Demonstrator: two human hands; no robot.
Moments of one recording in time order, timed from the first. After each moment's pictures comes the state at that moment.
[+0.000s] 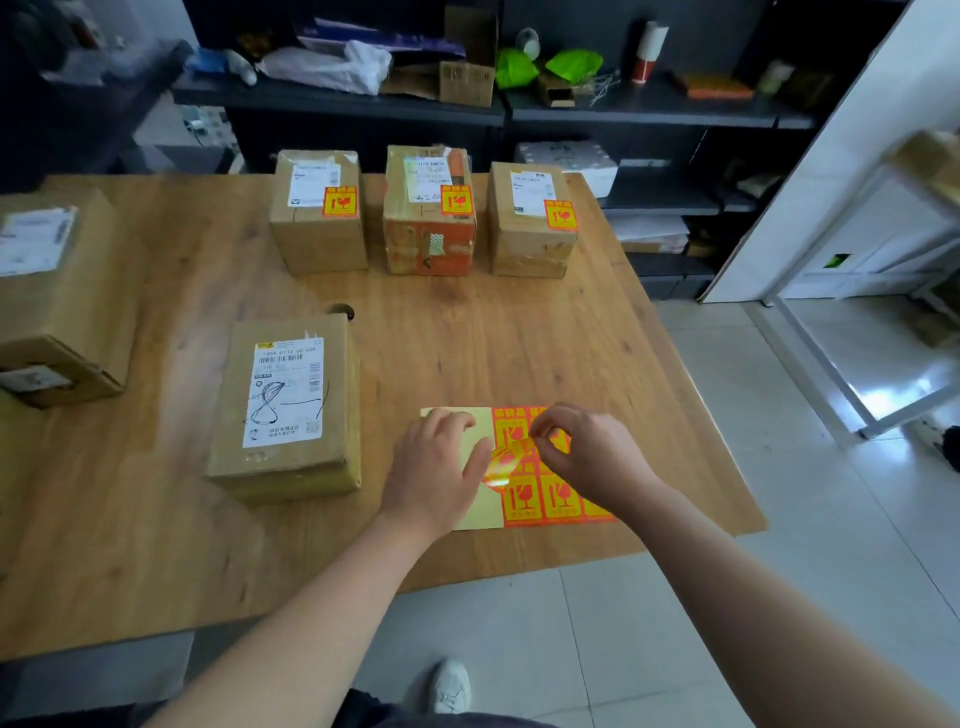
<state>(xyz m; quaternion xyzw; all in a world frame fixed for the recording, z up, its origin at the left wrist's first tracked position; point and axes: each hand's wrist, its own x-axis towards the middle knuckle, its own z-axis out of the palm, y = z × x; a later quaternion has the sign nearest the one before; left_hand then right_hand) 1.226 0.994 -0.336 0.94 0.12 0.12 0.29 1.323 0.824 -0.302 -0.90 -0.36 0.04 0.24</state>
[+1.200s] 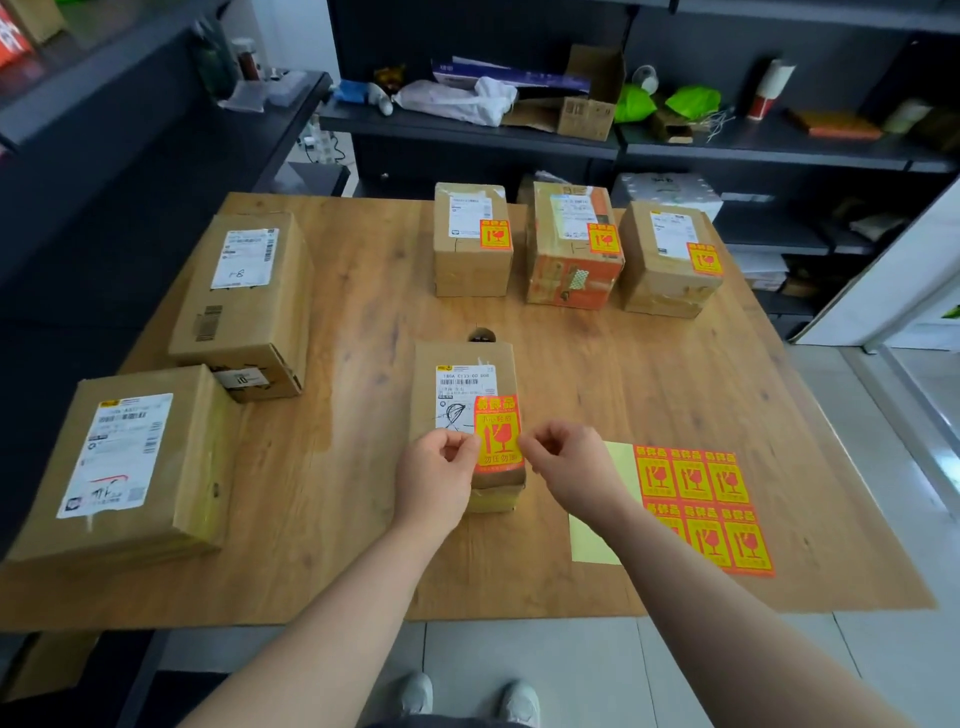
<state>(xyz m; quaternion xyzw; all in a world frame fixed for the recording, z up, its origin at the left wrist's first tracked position) 1.151 1.139 -0.307 0.71 0.38 0.16 0.57 1.245 1.015 -0.294 -0.85 -0.19 0.19 0.44</state>
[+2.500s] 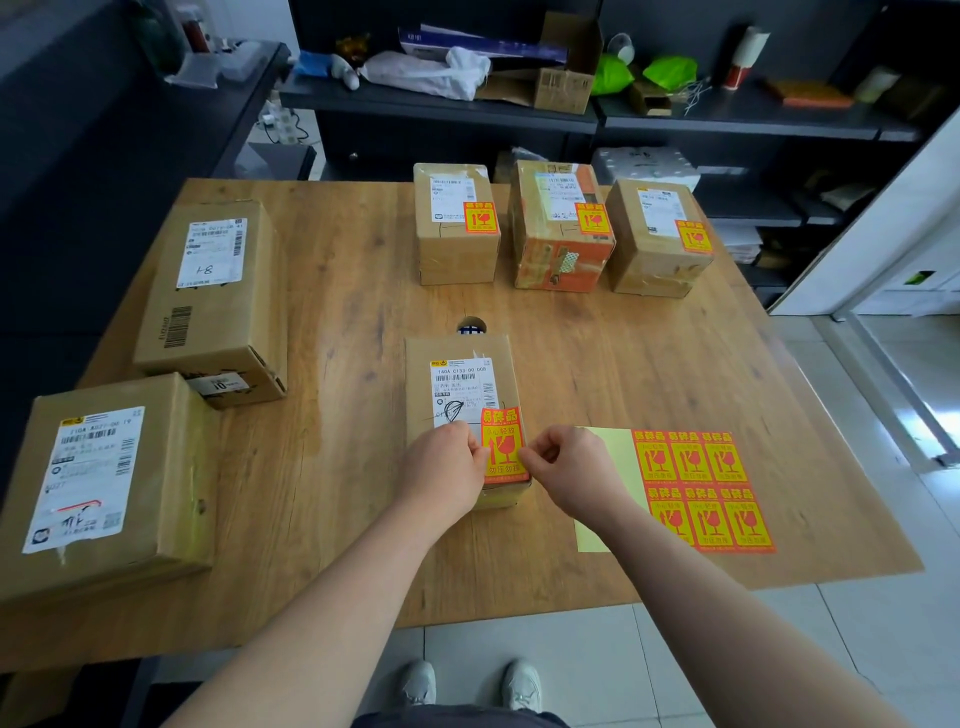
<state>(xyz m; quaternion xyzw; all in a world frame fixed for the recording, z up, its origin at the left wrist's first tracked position) 1.167 1.158 -0.306 0.92 0.27 0.00 0.29 1.244 1.021 -0.313 -0.91 -0.18 0.18 0.31</state>
